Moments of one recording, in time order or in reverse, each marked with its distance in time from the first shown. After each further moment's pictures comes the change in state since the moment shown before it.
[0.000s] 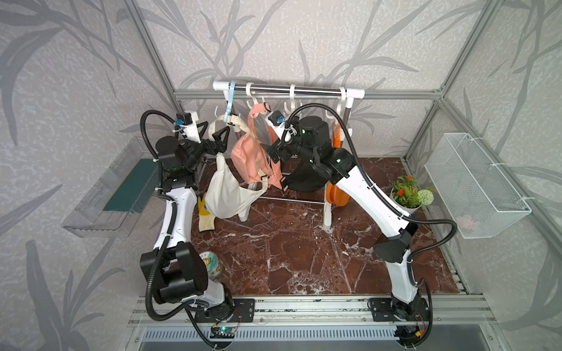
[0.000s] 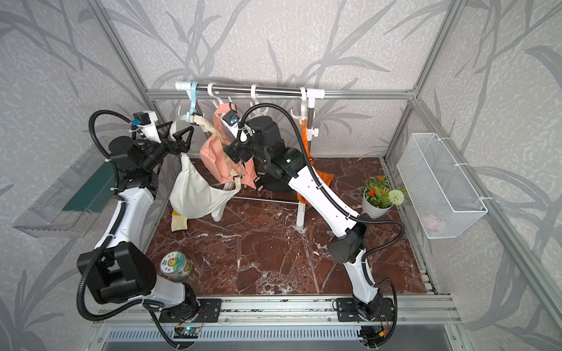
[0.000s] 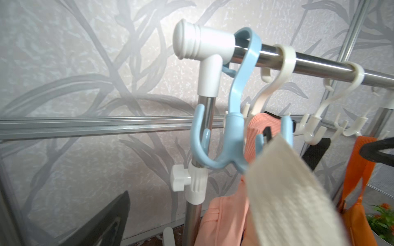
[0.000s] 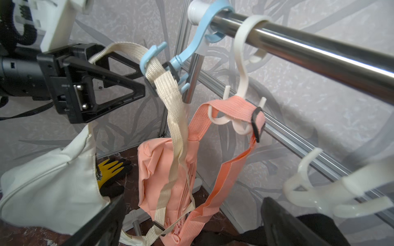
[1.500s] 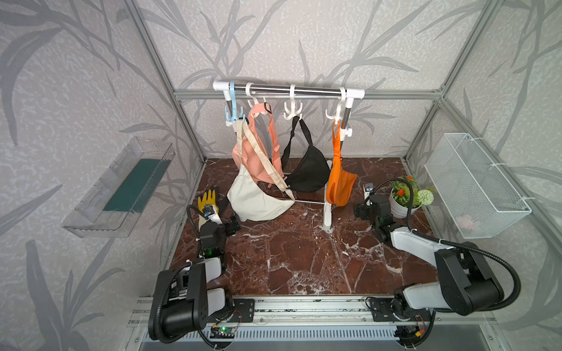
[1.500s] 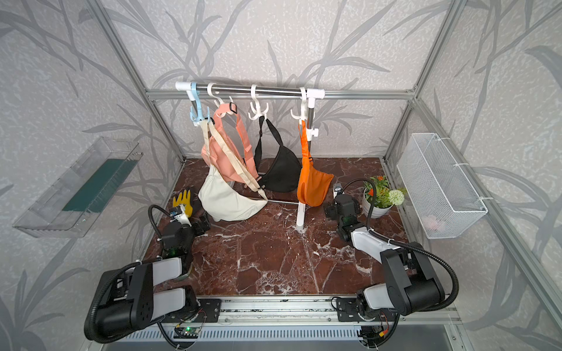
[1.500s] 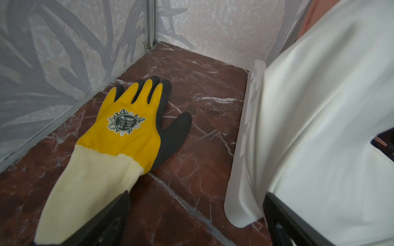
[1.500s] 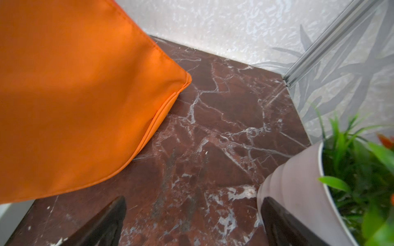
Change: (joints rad) left arm -0.094 -0.195 -1.207 0.473 -0.716 0.047; right arm -0.523 -0.681 -1.880 0.848 0.331 0.175
